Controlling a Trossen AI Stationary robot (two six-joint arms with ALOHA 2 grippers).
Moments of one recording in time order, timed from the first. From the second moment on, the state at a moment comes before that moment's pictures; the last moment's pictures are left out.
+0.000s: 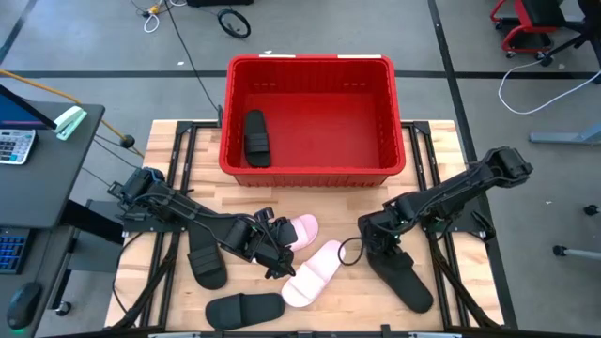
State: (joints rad) left arm -0.45 1.80 1.56 -0.91 -0.45 -0.69; right arm 0.32 1.39 0.71 -0.60 -0.50 0.10
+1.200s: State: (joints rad) left arm -0.45 1.80 1.56 -0.91 -0.45 -0.68; right arm 0.33 1.48 0.71 -0.57 -0.75 0.11
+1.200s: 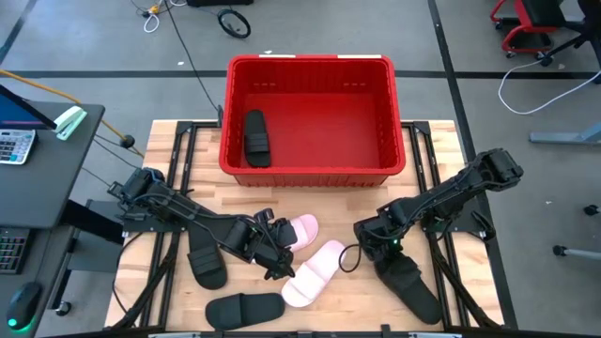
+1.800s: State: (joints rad) left arm -0.45 1.80 1.56 -0.87 -0.45 -0.69; right arm 0.38 1.41 0.81 -0.53 -0.72 0.08
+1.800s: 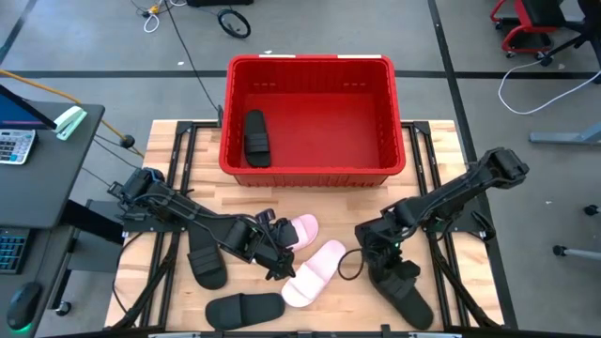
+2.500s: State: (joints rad) left arm -0.42 1.79 1.56 -0.58 -0.49 -0.40; right arm 0.38 1.27 1.07 -0.66 -0.10 -0.25
